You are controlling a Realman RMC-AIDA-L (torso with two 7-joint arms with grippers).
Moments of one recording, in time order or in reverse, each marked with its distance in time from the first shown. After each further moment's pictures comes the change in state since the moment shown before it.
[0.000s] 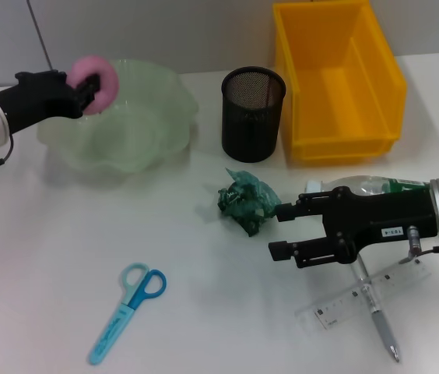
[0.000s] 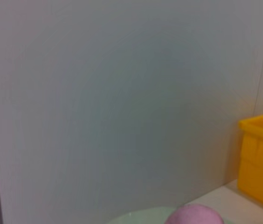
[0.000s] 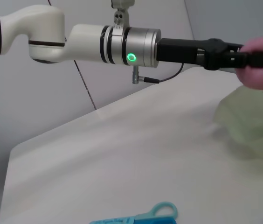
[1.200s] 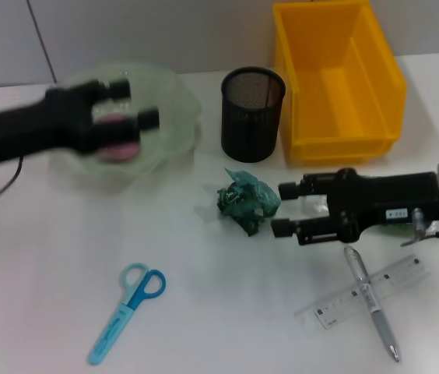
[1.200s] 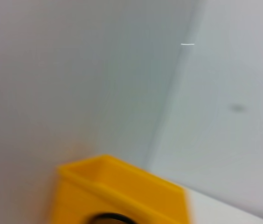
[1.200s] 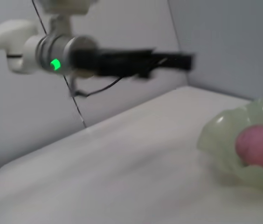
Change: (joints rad) left arm 0.121 0.042 0.003 0.198 -0.008 0.665 -0.207; right arm 0.009 0.000 0.069 -0.014 0.000 -0.014 0.000
